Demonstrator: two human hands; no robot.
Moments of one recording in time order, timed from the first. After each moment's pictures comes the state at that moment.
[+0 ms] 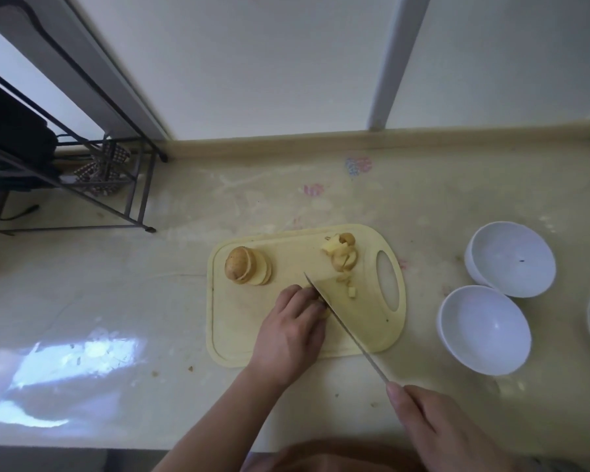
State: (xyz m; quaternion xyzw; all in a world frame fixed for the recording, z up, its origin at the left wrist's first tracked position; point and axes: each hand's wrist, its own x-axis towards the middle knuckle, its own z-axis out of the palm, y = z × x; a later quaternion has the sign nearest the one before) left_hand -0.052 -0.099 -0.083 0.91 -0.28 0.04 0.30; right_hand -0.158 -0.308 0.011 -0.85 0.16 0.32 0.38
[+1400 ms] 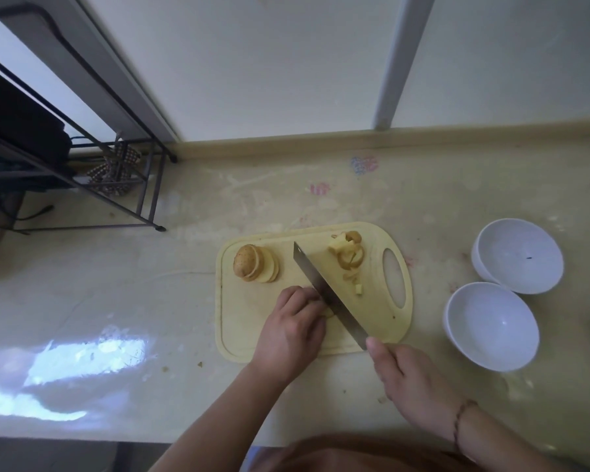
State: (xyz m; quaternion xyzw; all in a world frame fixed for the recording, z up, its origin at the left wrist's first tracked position) left_hand -0.053 -0.091 -0.079 0.91 -0.26 0.03 0.33; right_hand -0.118 -0.287 -0.004 -0.85 0.13 0.27 0.42
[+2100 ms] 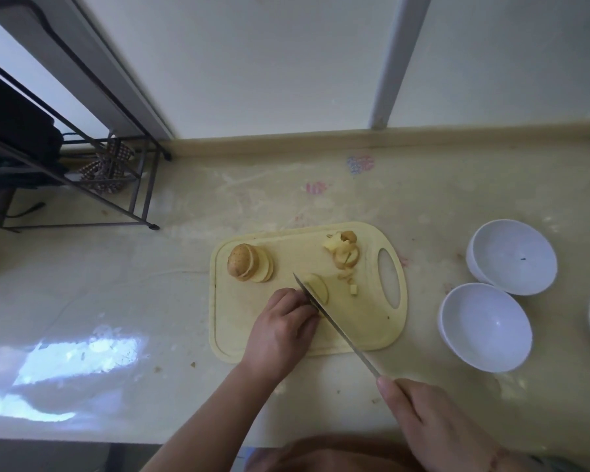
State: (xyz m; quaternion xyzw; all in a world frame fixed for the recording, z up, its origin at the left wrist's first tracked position) left_hand -0.051 -0.087 -0.084 0.90 -0.26 0.06 0.35; right_hand -0.155 -0.301 0.005 -0.89 0.11 0.28 0.34
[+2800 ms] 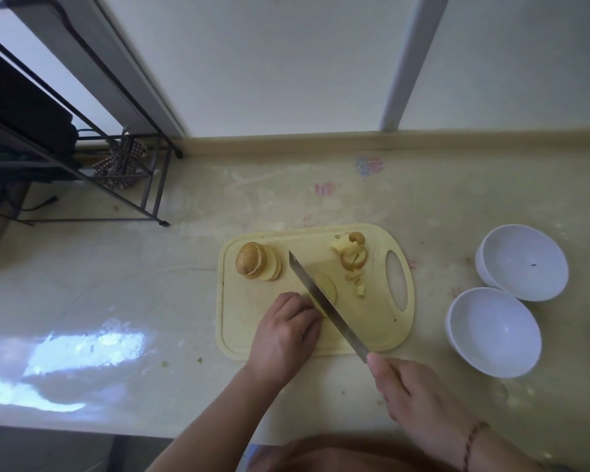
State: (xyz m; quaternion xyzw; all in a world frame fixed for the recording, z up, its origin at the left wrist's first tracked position) left_hand -0.058 -0.084 -0.083 0.90 -0.26 0.09 0.34; right_hand -0.128 -0.287 0.009 -0.86 0.10 0.27 0.42
